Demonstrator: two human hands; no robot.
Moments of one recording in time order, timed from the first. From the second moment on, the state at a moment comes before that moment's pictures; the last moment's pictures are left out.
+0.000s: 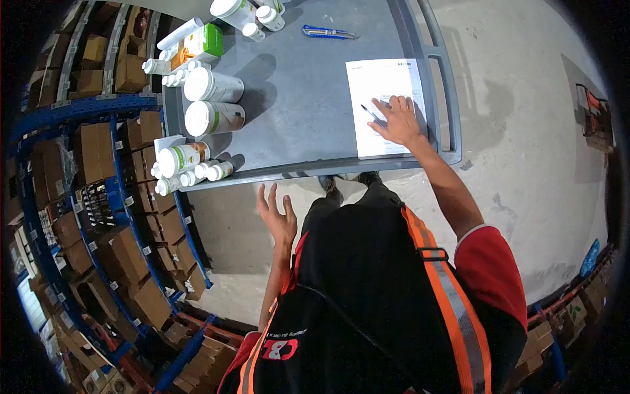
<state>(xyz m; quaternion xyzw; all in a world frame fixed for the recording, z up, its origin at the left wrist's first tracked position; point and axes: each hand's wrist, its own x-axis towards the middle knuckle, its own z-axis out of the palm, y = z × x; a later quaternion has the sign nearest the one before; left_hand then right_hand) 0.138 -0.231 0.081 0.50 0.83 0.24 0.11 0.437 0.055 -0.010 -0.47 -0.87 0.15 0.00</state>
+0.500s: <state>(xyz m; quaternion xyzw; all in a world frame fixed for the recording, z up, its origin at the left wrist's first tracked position) 0.015 -0.411 0.066 0.28 0.89 0.36 0.00 0.150 -0.127 0.087 -0.20 -0.90 0.23 0.32</state>
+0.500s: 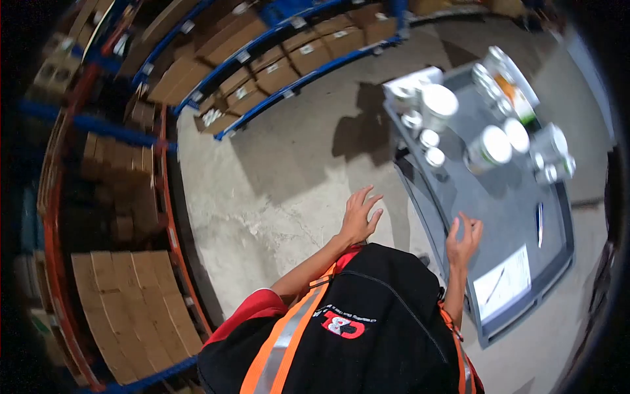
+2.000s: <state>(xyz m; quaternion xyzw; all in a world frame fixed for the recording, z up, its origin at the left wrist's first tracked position) -0.848 -1.283 -0.227 -0.22 0.95 0.15 0.13 -0.997 -1.227 -0.230 0.57 -0.76 -0.16 -0.26</state>
